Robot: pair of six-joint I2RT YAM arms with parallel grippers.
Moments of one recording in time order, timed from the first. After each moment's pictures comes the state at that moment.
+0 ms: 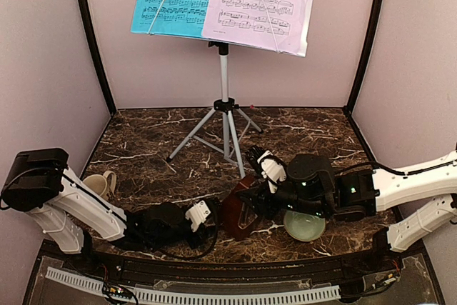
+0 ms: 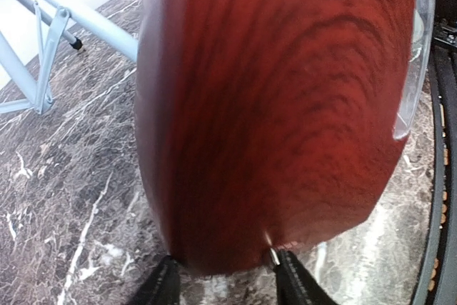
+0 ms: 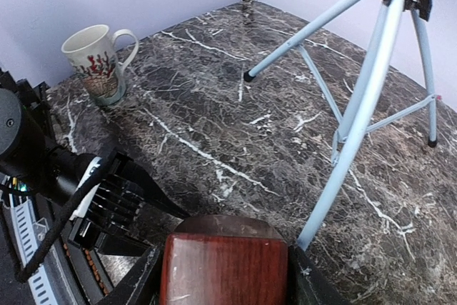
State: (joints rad) left arm -1.29 1.60 0.41 0.71 -0.30 0.01; right arm 1.33 1.25 0.79 0.01 0.31 0.21
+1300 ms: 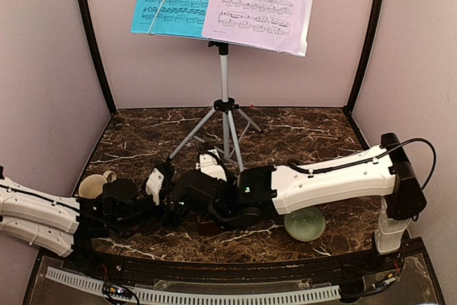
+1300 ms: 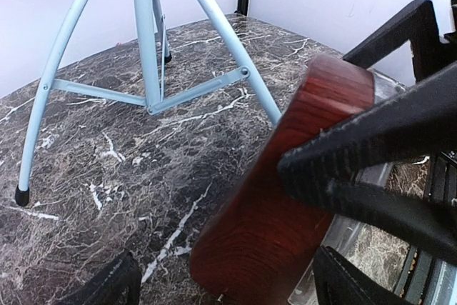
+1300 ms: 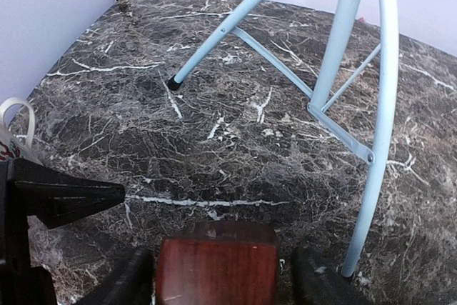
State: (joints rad) left arm -1.12 1.03 0.28 0.42 -0.31 -0.20; right arm 1.46 1.93 1.58 -0.56 0.86 0.83
